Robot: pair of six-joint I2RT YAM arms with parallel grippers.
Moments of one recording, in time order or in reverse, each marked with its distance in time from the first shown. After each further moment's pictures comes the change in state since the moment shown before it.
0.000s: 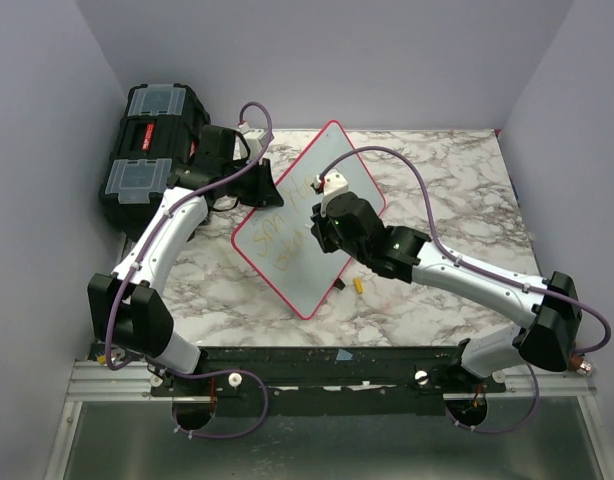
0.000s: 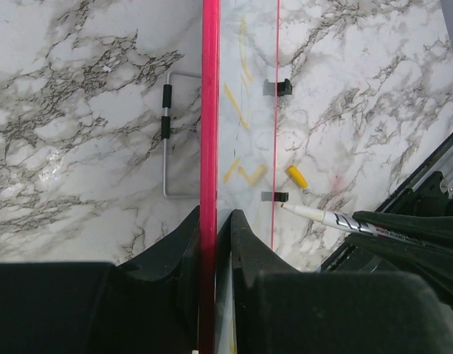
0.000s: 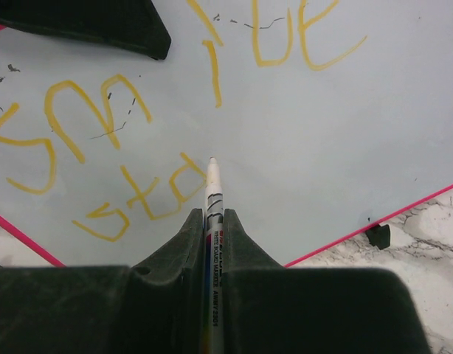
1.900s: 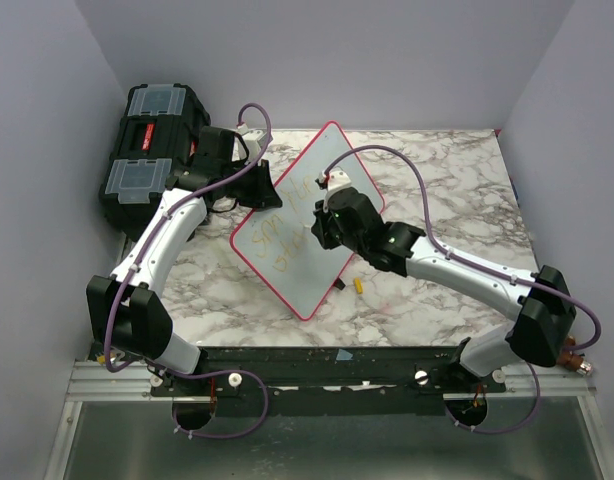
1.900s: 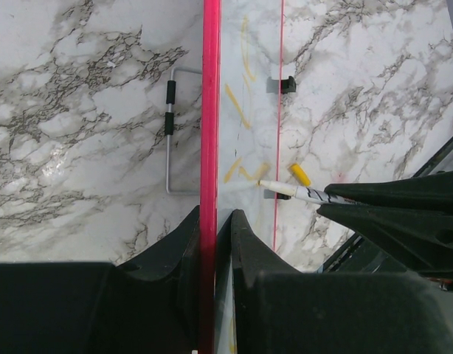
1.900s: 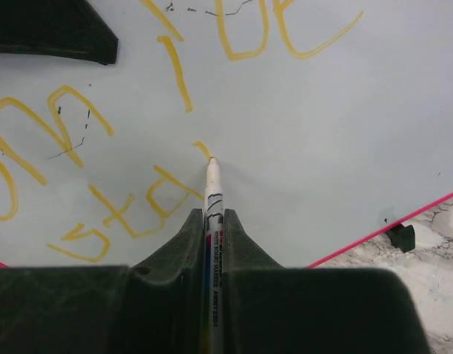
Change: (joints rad) left arm 0.002 -0.011 -0.010 -0.007 -0.009 0.004; right arm -0.072 0.042 -0.042 0.070 -0.084 0.070
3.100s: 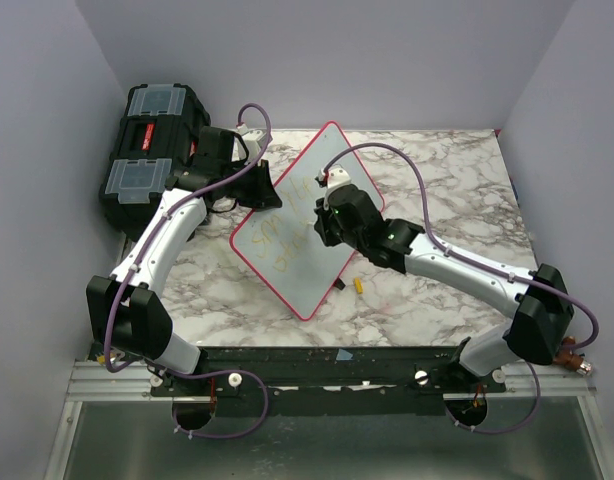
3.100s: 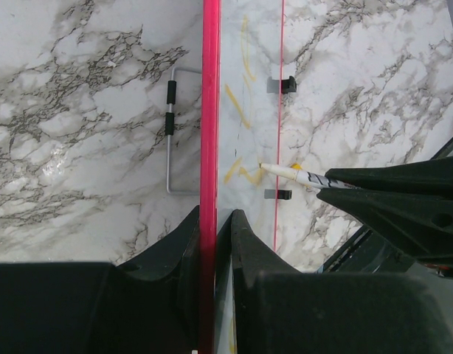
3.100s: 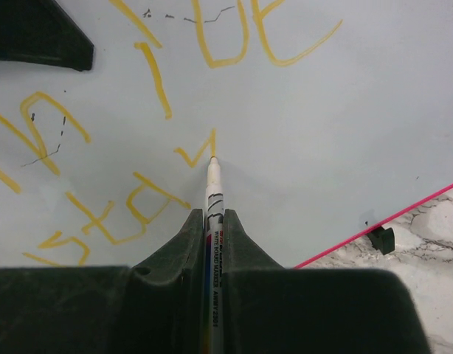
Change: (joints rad) left arm 0.001 -0.002 -0.003 0.002 0.000 0.000; right arm -0.015 0.024 0.034 -0.025 0.000 -0.040
